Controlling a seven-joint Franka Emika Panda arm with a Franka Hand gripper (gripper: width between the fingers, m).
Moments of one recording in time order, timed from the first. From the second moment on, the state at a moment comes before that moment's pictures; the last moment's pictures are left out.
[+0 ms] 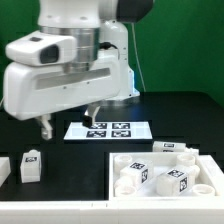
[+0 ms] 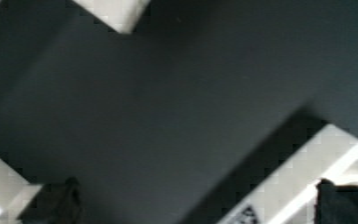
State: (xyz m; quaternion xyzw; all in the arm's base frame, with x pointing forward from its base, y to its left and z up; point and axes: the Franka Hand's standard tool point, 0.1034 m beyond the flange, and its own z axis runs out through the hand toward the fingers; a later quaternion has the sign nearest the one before) arm 0.581 -0.059 0.094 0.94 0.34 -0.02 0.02
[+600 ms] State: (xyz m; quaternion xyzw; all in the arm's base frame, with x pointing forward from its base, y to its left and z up) arm 0.581 -0.052 0.094 0.98 0.19 -0.02 0.01
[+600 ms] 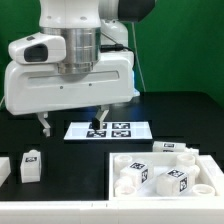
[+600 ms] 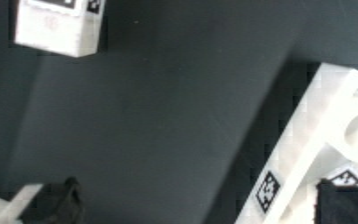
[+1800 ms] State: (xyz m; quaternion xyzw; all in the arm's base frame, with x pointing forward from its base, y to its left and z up) arm 0.604 -0.100 0.079 0.98 0.13 -0.15 -0.02
